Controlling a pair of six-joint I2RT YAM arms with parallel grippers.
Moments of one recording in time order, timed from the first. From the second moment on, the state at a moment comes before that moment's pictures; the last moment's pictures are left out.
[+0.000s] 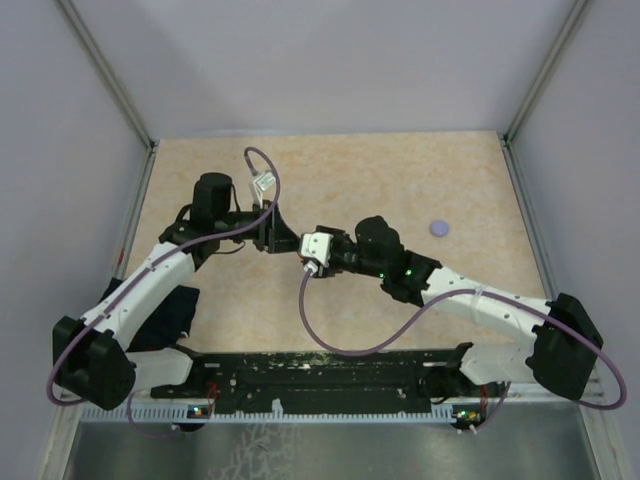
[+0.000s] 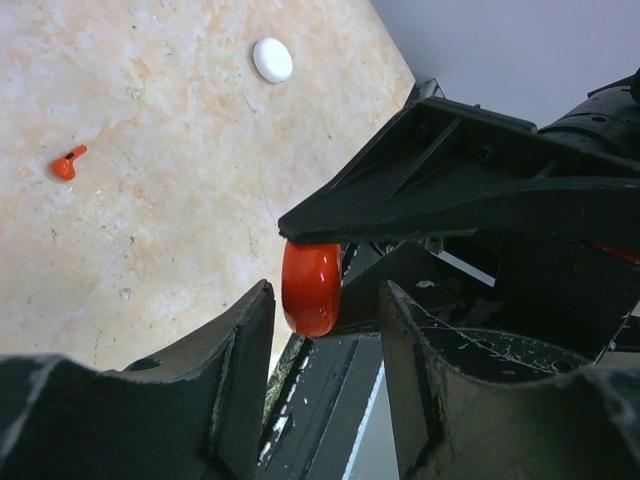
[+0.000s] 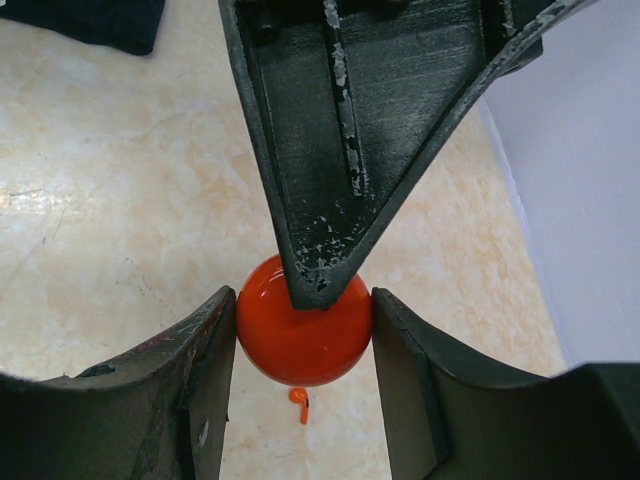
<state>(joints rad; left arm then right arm) -0.42 1.24 0.98 -0.24 0.86 -0.41 0.92 1.22 0.84 0.13 -0.26 -0.65</state>
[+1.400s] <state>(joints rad) -0.47 1.03 0.86 0.01 0.77 -0.31 0.78 0.97 0.74 0.20 -0.42 -0.26</state>
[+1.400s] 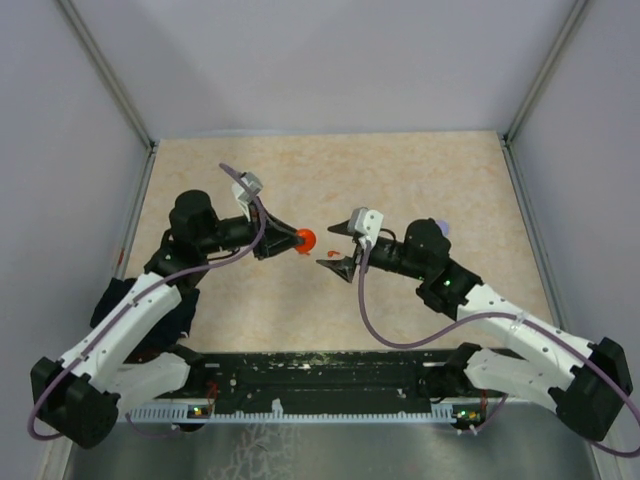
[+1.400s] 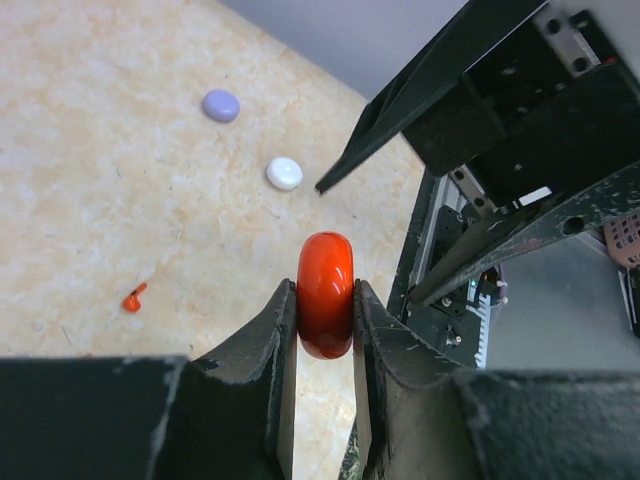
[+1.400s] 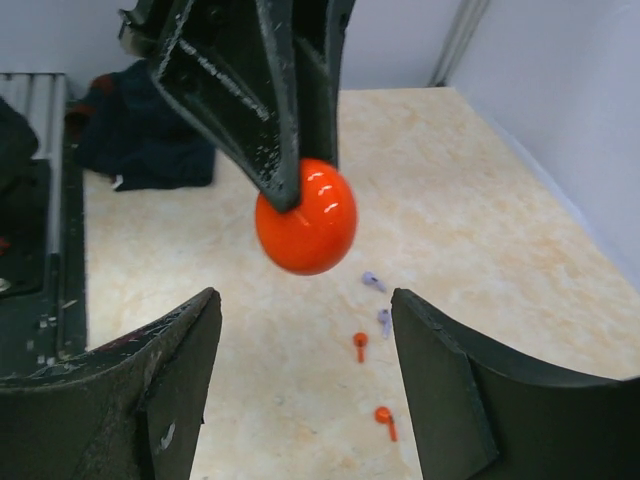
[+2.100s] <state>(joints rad) -0.58 1.04 0.81 0.29 0.89 -0.19 0.68 0.97 0.53 0.68 -0.69 0.17</state>
